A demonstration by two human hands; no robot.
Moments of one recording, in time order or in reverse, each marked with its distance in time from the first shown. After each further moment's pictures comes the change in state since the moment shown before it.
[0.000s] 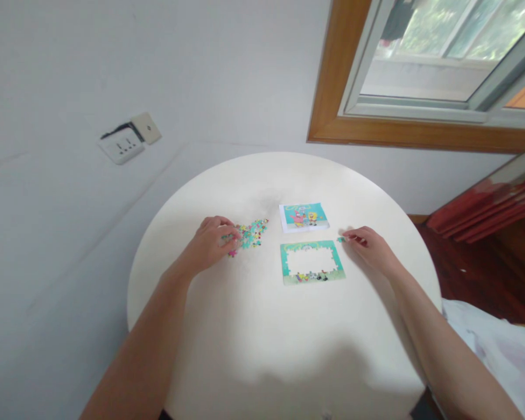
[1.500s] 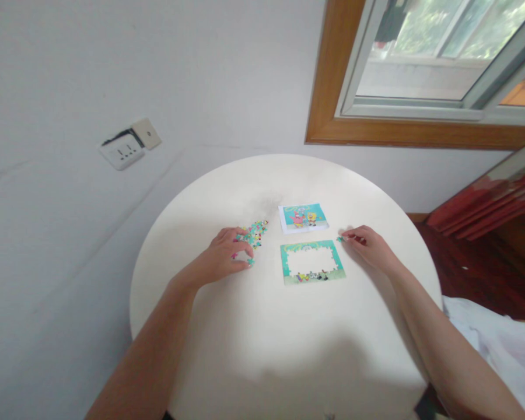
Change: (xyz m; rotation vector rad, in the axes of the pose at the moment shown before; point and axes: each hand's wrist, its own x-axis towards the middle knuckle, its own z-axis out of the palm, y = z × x) left_hand -0.007 0.023 0.006 -0.077 -0.216 0.077; right_hand 0.002 0.001 -0.001 0.005 -0.024 -0.007
